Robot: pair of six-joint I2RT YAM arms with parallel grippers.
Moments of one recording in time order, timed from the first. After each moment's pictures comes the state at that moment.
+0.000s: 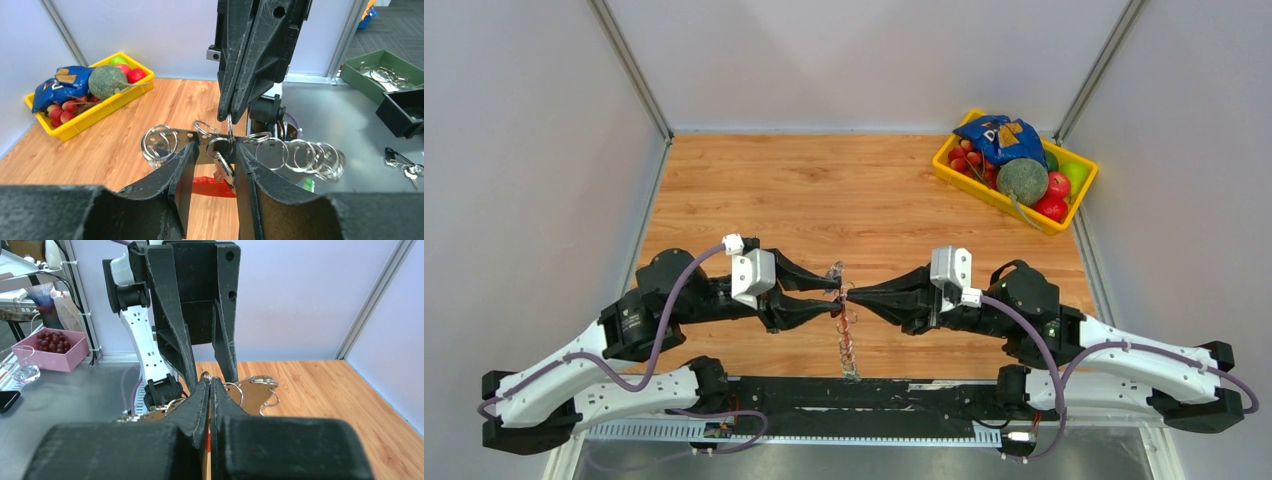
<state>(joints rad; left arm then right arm) -1.14 0.70 1.06 -0.32 0.31 0.04 1.33 0.80 0.95 0.09 -0.12 -0.07</state>
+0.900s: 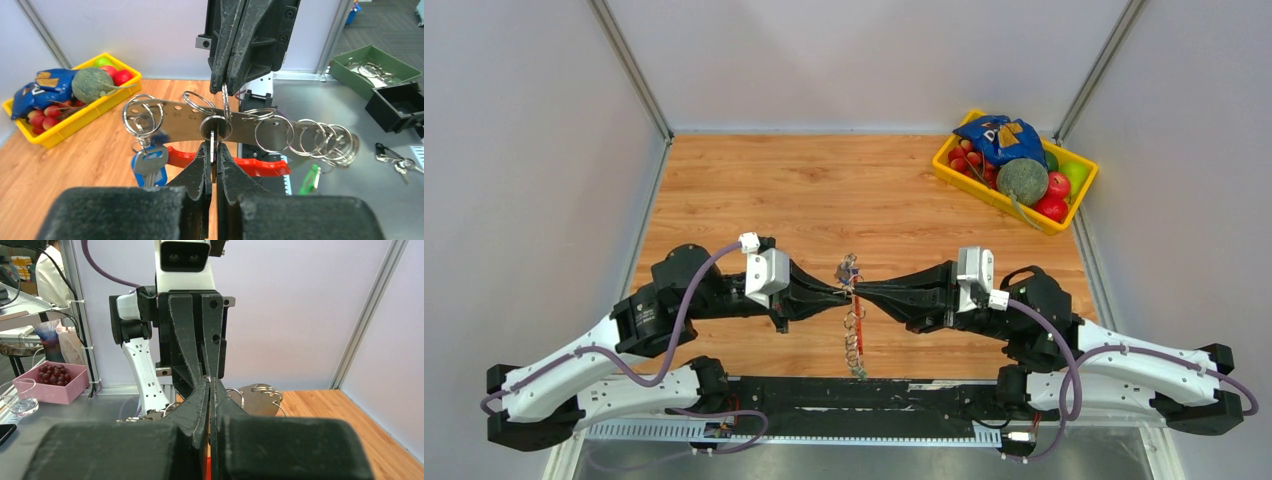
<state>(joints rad) -1.14 0.75 1.06 -0.27 0.35 0.03 1.33 0.76 0.88 0.29 -0.11 -0.04</state>
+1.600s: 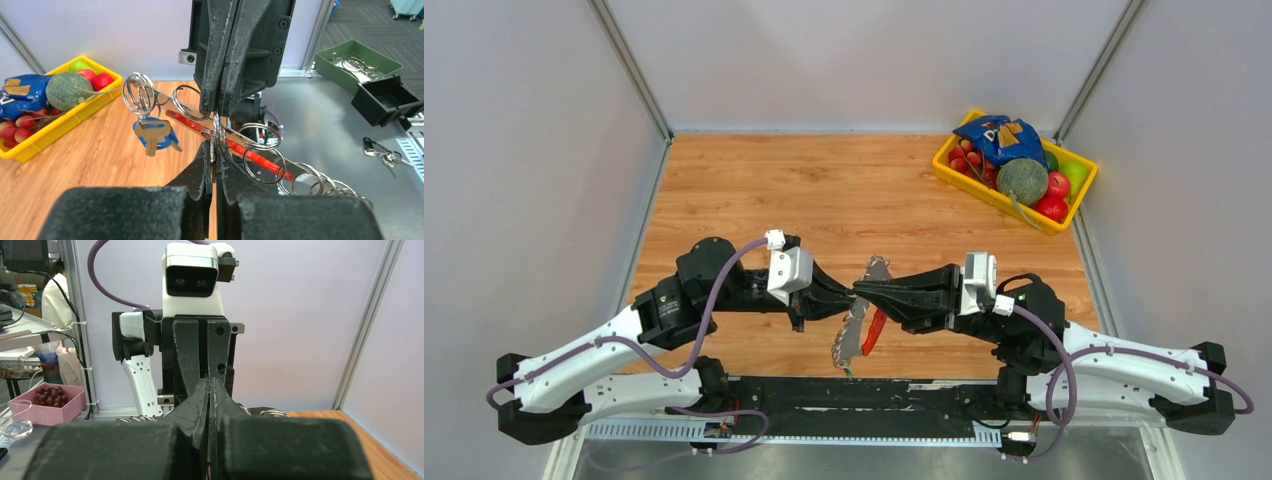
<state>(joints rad) -1.14 0.83 1.06 -0.20 0.44 0.03 1.33 0.77 0.79 0.49 -0.11 -0.03</state>
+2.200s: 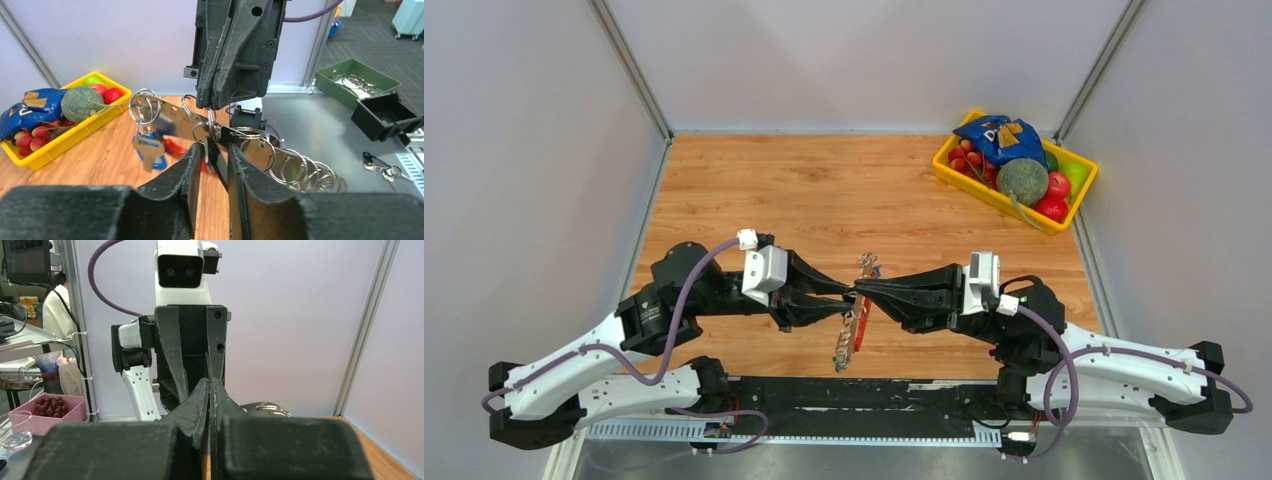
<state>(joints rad) -1.14 0.78 1.06 -0.18 0.42 0.01 1.33 0.78 0.77 0.57 -0.09 -0.02</state>
